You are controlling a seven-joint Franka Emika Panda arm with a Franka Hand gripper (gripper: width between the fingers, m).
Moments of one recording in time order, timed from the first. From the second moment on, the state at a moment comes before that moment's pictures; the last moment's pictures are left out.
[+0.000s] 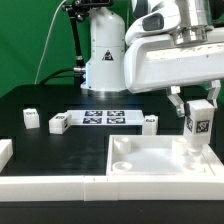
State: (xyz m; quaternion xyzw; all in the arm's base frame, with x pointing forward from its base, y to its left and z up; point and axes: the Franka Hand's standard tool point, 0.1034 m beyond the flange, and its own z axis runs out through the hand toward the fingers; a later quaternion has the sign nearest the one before) arm 0.629 0.116 0.107 -0.97 -0.09 -0.20 0.05
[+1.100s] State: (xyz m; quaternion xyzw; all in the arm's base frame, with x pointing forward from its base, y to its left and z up) arm 0.631 0.118 0.081 -0.97 -0.09 -0.22 0.05
